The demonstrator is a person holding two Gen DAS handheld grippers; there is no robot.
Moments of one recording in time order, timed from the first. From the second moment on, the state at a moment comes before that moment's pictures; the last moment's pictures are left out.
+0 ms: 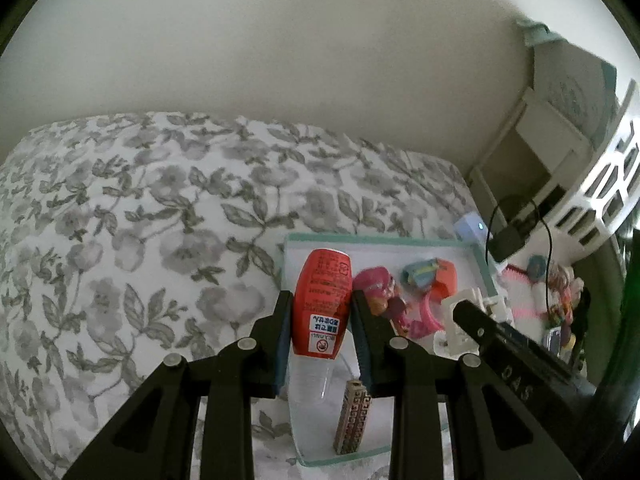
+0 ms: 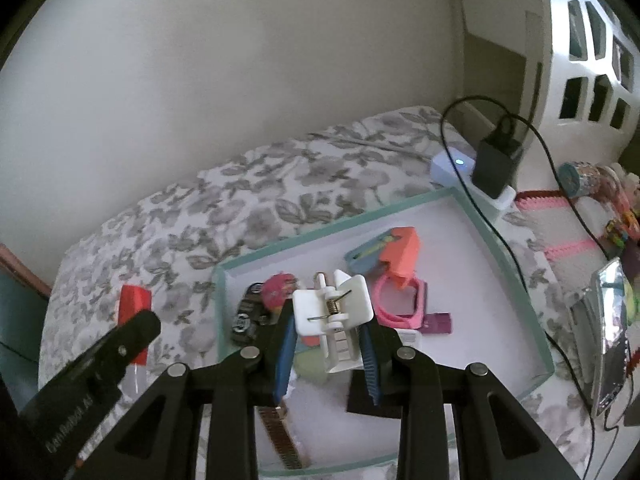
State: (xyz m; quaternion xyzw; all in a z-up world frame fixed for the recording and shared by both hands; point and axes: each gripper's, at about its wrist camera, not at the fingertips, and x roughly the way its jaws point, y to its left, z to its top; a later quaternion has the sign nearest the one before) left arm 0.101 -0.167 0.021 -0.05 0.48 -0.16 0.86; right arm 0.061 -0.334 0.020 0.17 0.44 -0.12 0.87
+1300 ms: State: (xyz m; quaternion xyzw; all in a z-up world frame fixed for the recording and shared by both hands) left arm 0.064 -0.249 -0.020 0.03 0.52 -0.27 0.81; right arm 0.038 -0.403 -0.031 0.22 0.48 -0.28 0.80
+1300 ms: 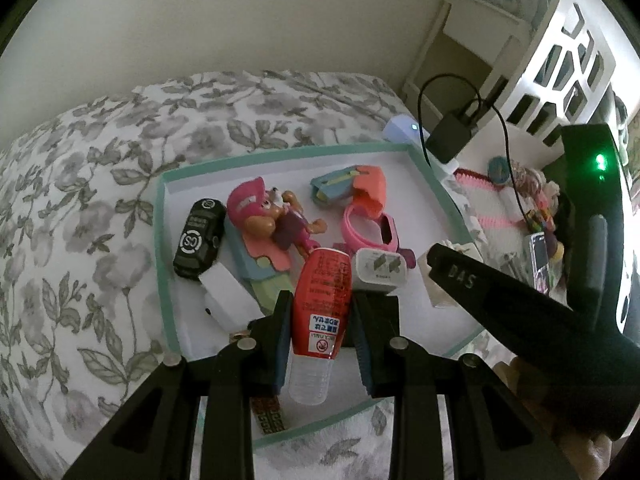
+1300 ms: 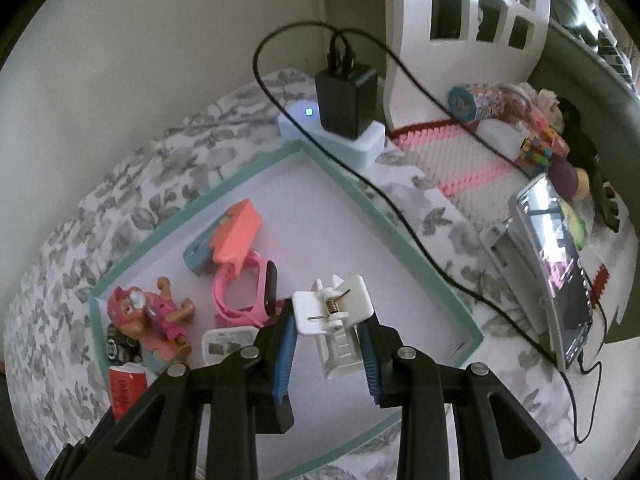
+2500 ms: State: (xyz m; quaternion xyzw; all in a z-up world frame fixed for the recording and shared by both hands) left arm 0.075 -0.233 -0.021 0.01 0.54 -0.24 0.81; right arm 0.044 -0.396 -0.040 0.22 0.50 -0.26 0.79
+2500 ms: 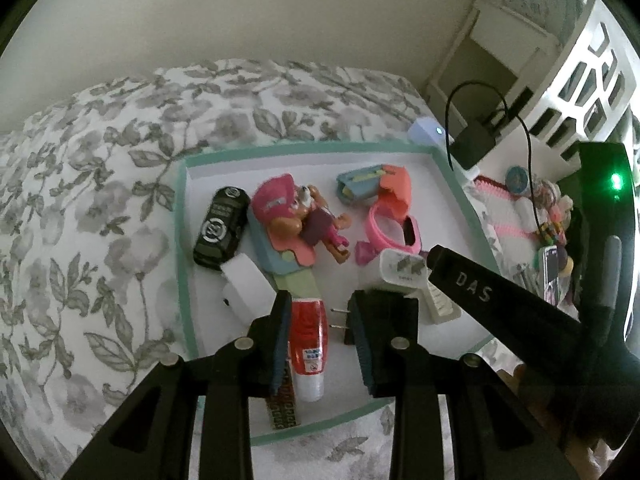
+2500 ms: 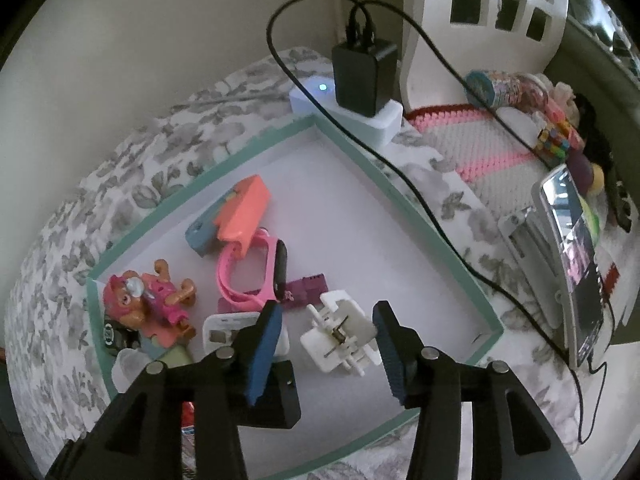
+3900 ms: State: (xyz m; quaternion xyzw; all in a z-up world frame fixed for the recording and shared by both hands) left arm 0.121 -0.111 -0.054 -0.04 0.57 0.06 0.82; right arm 0.072 -0.327 -0.025 0.13 0.51 -0.15 0.84
